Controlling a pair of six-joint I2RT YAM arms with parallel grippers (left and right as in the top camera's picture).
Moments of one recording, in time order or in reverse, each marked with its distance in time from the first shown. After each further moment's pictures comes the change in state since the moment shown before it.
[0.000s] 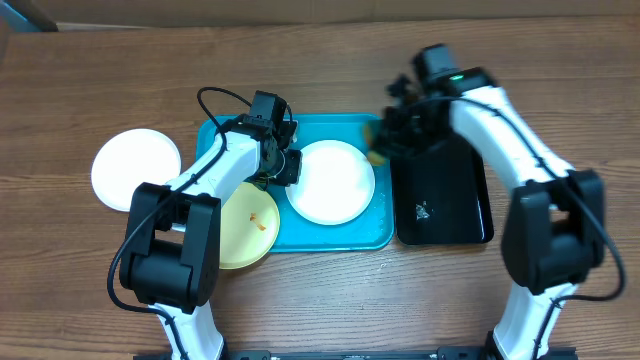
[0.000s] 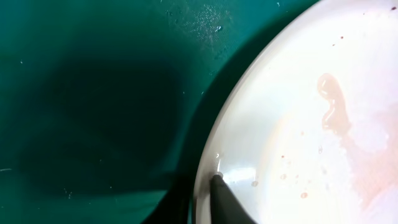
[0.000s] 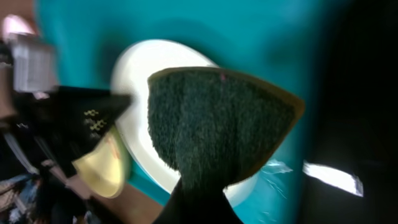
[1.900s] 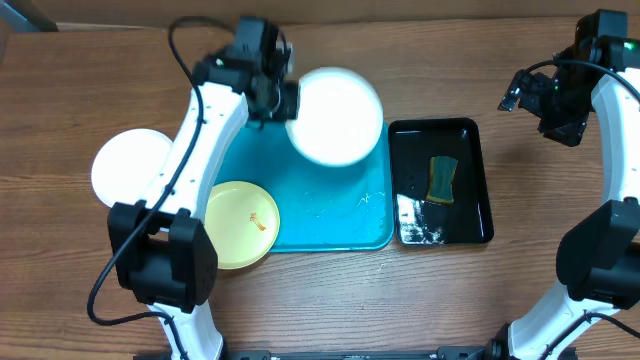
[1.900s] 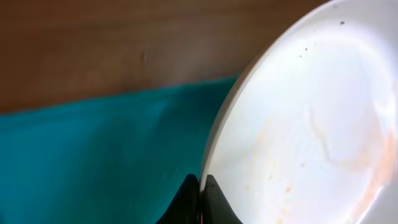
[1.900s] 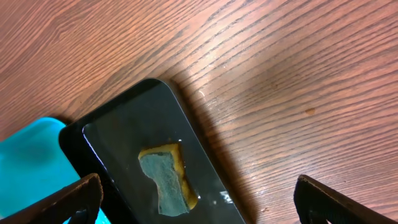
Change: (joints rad) left arm 0.010 0.001 0.560 -0.309 -0.015 -0.035; right arm -0.435 -0.075 0.218 -0.247 0.395 0.011
